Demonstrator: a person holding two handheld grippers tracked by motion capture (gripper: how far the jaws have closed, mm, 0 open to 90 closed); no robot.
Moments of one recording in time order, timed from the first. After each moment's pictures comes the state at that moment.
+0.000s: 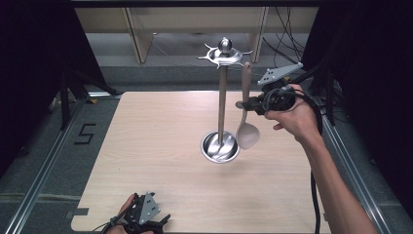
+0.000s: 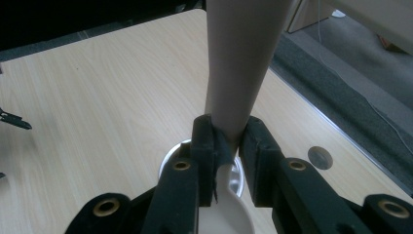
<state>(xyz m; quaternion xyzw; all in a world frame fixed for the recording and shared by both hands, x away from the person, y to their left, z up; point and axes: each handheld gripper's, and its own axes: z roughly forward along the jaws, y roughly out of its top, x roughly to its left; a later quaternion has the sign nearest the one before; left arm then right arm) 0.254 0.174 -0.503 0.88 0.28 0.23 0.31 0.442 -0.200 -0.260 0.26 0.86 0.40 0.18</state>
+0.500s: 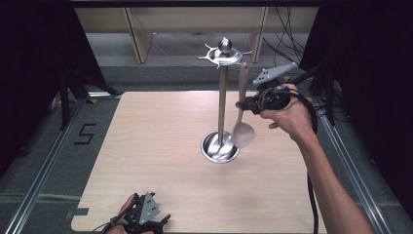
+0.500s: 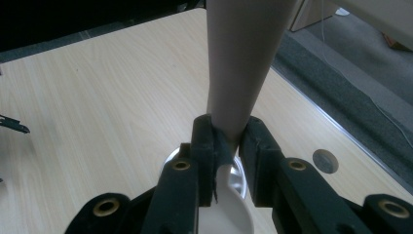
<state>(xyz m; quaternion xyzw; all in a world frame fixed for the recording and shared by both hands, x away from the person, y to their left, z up) 0.253 0.173 -0.504 0.88 0.28 0.24 0.31 0.449 -0.193 -0.264 0.26 0.87 0.39 0.17</state>
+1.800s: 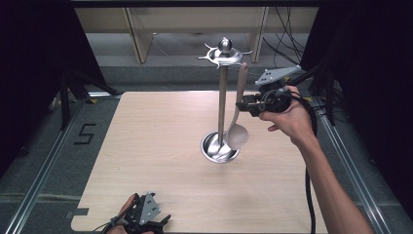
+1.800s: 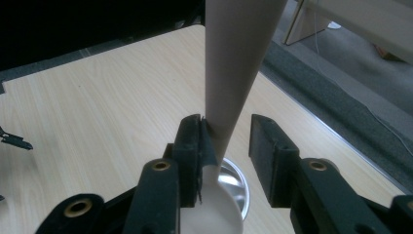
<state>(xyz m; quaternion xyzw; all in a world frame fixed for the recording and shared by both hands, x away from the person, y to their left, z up) 0.252 0.172 -0.505 0.88 0.29 0.23 0.31 0.441 -0.194 -0.264 0.26 0.85 0.42 0.18</state>
